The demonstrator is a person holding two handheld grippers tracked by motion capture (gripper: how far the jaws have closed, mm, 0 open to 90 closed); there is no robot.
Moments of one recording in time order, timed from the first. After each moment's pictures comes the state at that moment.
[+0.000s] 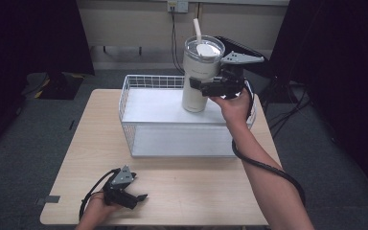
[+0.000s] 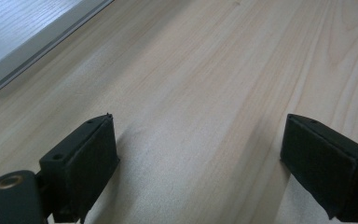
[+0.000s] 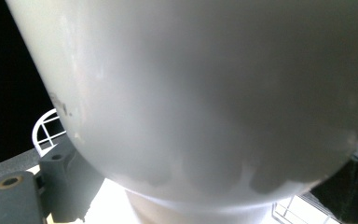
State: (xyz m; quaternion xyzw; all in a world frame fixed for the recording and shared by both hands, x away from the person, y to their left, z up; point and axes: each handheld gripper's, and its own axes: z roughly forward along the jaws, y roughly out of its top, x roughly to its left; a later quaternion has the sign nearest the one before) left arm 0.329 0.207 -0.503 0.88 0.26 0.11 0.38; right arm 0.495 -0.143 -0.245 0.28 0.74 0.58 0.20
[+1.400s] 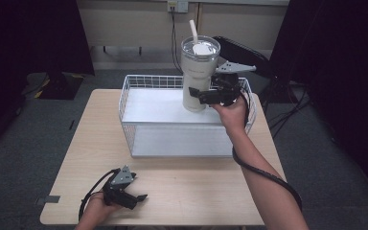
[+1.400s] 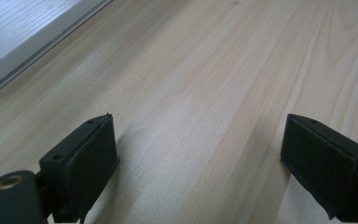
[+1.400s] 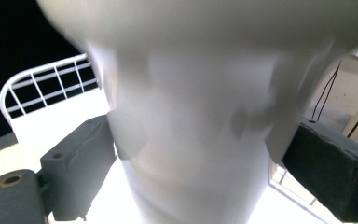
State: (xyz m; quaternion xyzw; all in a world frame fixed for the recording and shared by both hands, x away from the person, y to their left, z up) left arm 0.329 0.207 -0.504 0.88 0.26 0.11 0.38; right arm 0.498 -0.140 -0.274 0.30 0.76 0.54 0.21
